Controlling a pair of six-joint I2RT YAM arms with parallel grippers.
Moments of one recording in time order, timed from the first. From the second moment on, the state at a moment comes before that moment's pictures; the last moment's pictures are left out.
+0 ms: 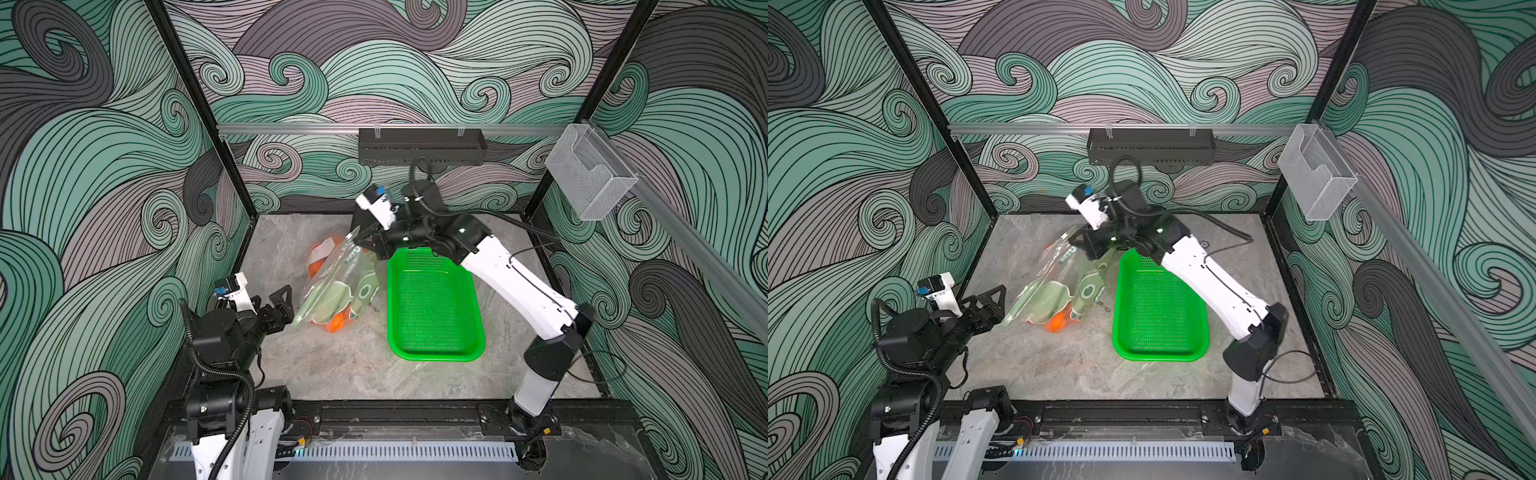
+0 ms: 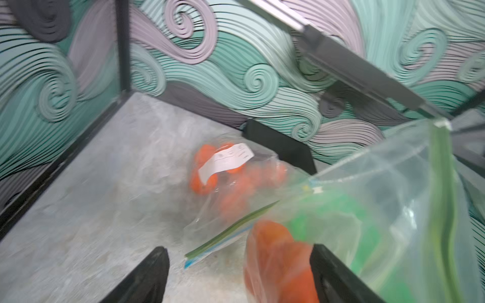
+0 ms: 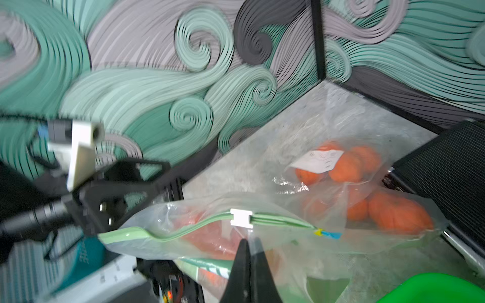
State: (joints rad) left arm 0.12 0.43 0.89 -0.75 0.35 -0.32; right arm 0.69 1.67 1.84 -0.58 -0.49 0.28
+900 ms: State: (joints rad) left arm -0.23 1.12 1.28 -0.82 0.64 0.20; right arm 0.67 1.64 1.48 -0.23 -0.55 0.64
